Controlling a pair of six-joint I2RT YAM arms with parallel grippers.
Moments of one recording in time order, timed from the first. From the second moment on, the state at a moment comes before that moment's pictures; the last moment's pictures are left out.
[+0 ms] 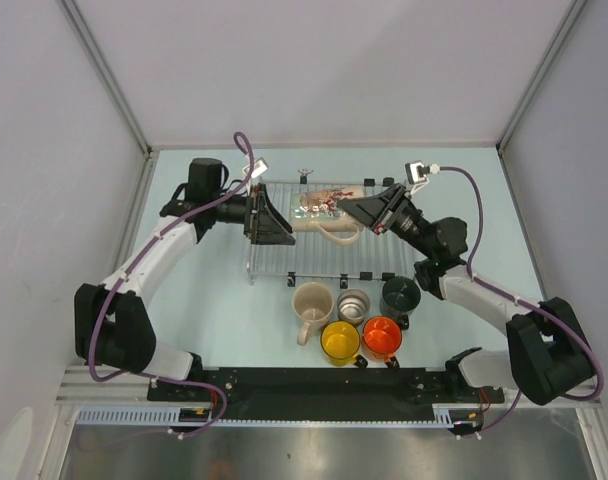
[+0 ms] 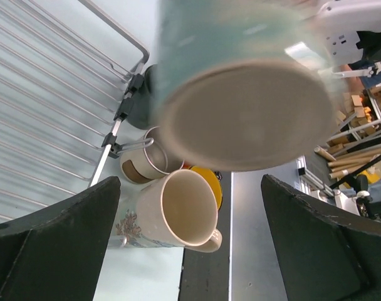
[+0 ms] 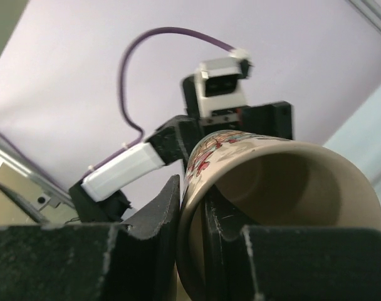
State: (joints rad) left arm -0.25 1.44 1.14 -0.34 1.29 -0.14; right arm 0.45 1.31 0.64 1.16 -0.56 1.29
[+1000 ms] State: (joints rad) left arm -0.25 1.40 1.13 -0.36 1.41 -0.10; right arm 0.46 1.29 0.64 1.20 -0.57 1.29
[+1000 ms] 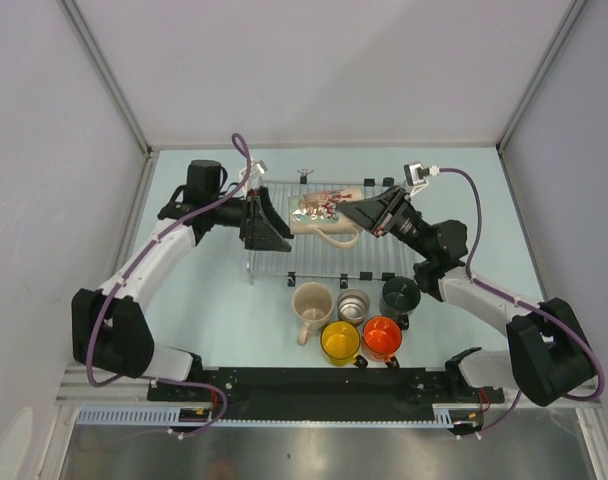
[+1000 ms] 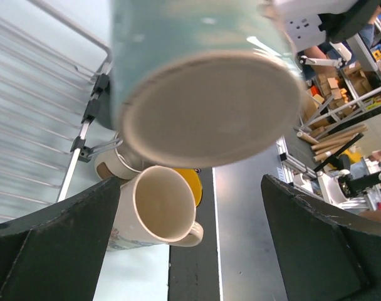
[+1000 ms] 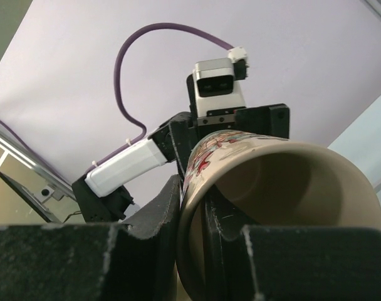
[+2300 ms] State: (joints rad) left arm -0.23 1.42 1.10 -0.29 1.31 -0.20; right arm 0.65 1.49 0.62 1.30 -0.43 1.19
